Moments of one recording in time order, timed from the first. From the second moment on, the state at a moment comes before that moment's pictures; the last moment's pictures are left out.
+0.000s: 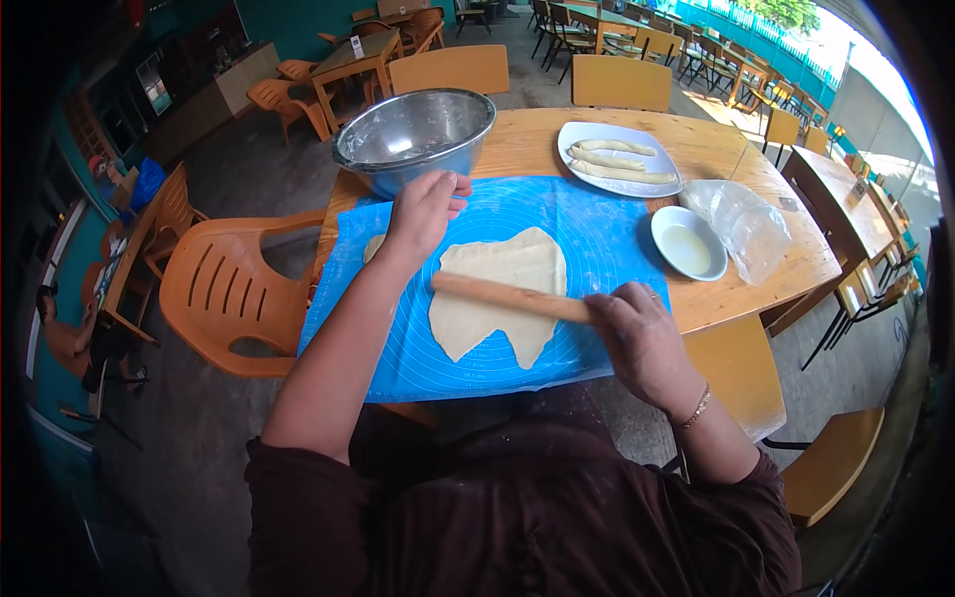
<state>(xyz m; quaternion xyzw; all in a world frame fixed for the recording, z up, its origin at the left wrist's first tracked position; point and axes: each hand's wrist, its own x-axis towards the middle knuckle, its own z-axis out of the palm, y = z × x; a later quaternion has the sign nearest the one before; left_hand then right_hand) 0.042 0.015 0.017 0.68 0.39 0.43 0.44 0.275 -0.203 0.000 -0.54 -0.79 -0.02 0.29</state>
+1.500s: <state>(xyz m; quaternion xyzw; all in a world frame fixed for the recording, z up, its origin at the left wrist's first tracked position) 0.004 -0.101 0.080 0.87 0.21 0.32 0.31 0.225 -0.167 -0.023 -0.47 -0.75 0.19 0.42</state>
